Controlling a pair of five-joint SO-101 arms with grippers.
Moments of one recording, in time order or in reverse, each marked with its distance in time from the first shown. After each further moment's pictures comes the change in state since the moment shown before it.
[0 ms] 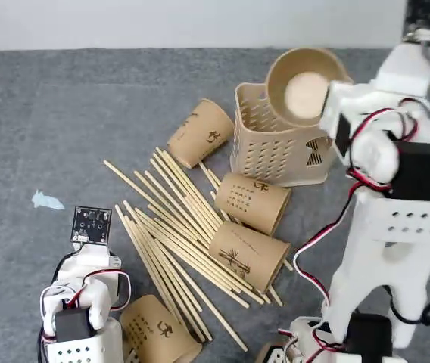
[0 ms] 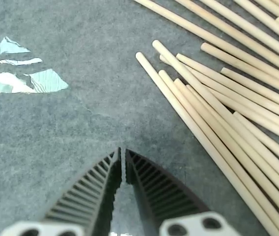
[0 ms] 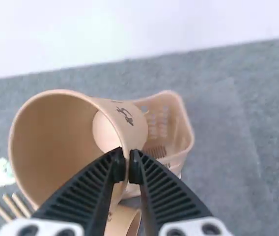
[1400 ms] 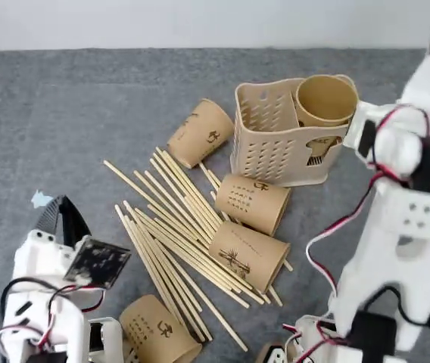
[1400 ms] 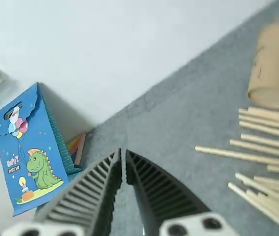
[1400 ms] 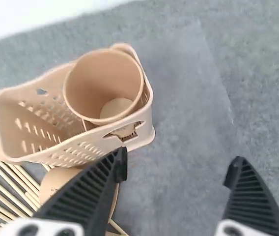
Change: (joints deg) left arm 0.3 0.0 -36.1 -1.8 -24.5; right arm 6.9 -0.3 0.0 10.8 0.1
